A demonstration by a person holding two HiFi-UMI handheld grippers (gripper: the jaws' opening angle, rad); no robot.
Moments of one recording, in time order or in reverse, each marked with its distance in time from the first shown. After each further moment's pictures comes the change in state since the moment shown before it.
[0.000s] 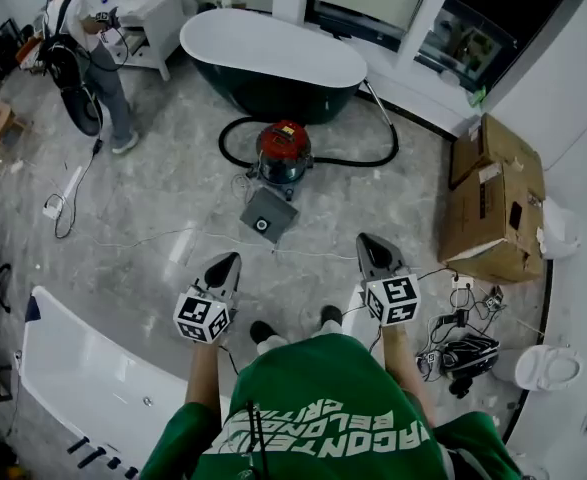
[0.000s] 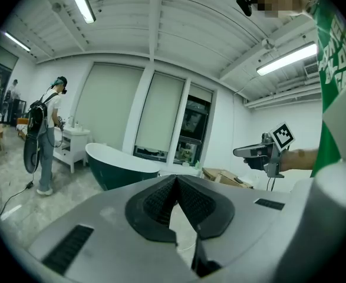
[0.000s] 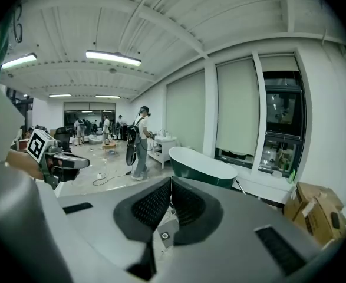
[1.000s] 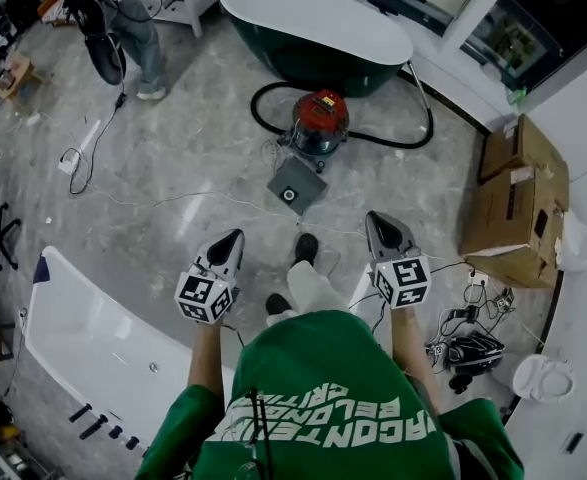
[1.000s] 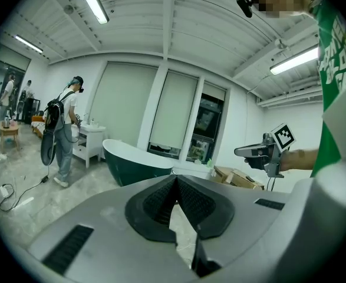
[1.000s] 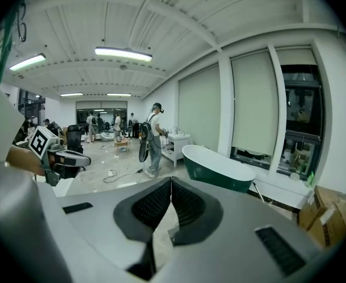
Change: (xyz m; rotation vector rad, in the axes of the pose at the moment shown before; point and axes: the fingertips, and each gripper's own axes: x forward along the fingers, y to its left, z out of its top) left arm -0.041 0.088 -0.022 -0.053 0.026 0.106; right arm 0.081 0.068 0.003 -0.038 0.022 0.115
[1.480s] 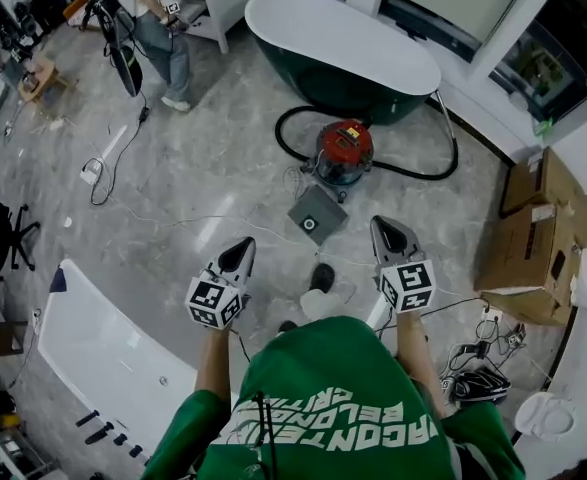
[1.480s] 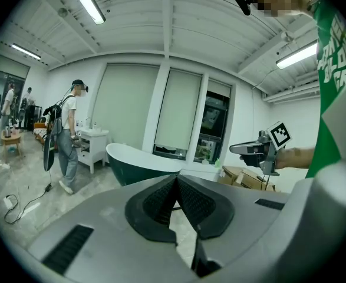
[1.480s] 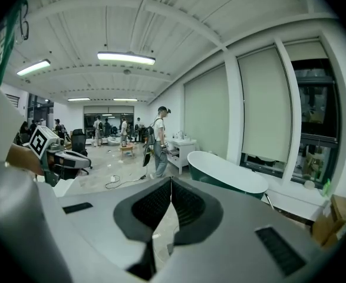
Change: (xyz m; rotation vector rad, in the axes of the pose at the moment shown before) left arm 0.068 0.055 0.049 0.035 0.009 0.047; right arm 0.104 -0.038 0.054 -0.016 -0.051 0.083
